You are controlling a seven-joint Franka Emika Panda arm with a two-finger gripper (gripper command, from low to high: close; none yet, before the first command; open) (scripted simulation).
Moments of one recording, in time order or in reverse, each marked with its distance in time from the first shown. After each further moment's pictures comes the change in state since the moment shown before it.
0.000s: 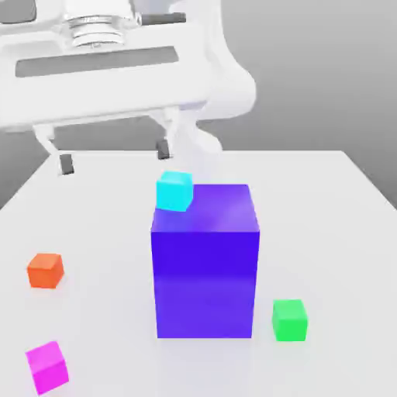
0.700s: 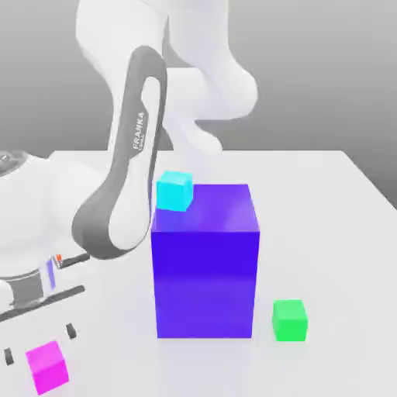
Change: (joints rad) arm -0.249 0.678 0.052 0.013 0.167 0.303 -0.639
